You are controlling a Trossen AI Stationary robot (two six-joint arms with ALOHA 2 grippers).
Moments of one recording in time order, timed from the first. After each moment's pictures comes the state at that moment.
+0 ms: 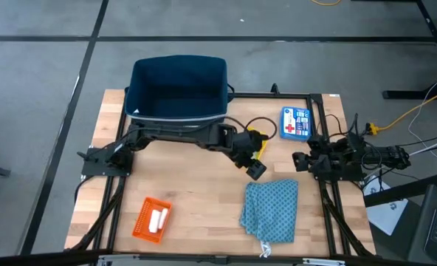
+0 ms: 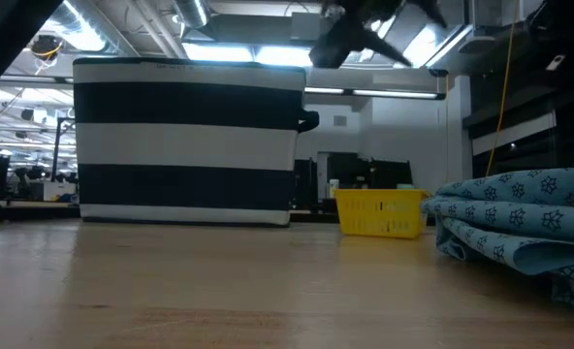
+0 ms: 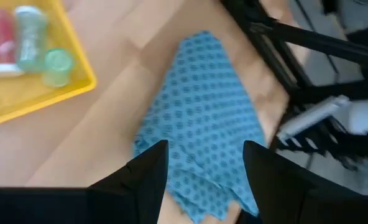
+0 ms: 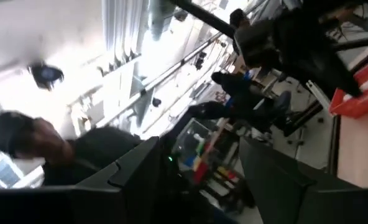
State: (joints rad) left arm -0.06 2.12 2.17 -0.83 0.15 -0.86; right arm 0.06 0.00 0.02 0.42 -0.51 1.27
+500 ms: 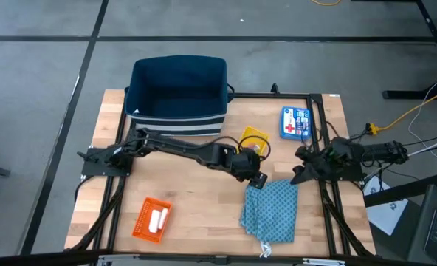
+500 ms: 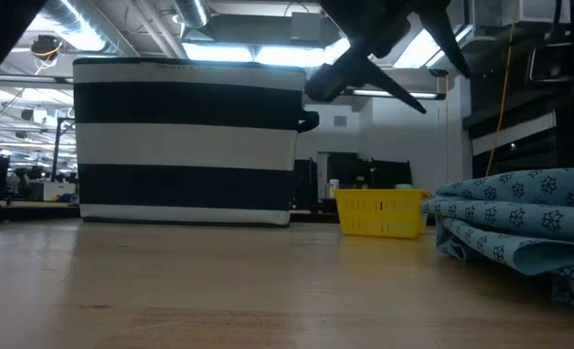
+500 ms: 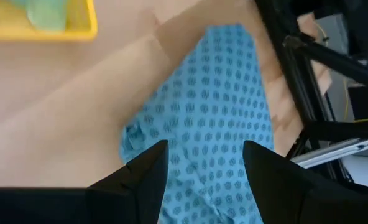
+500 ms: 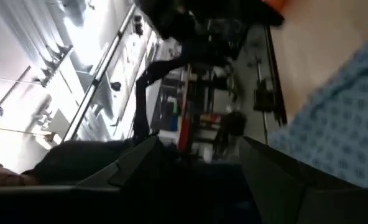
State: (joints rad) left arm -0.16 2.13 1.96 -0.60 0.01 -1.16; right arm 0.16 0.00 0.02 0.06 -0.53 1.46
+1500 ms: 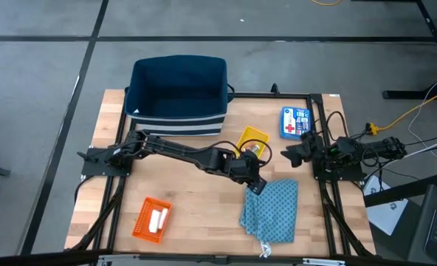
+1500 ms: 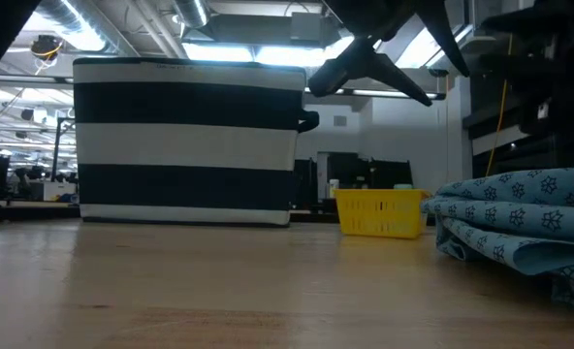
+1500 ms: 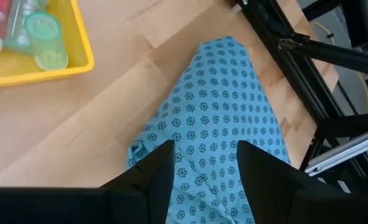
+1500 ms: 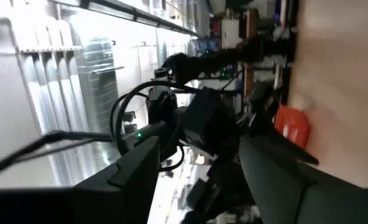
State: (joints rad) left arm -0.19 2.12 1.95 -0.58 -0.10 -1.02; right arm 0.23 0.00 0.02 0.19 0.20 1.59
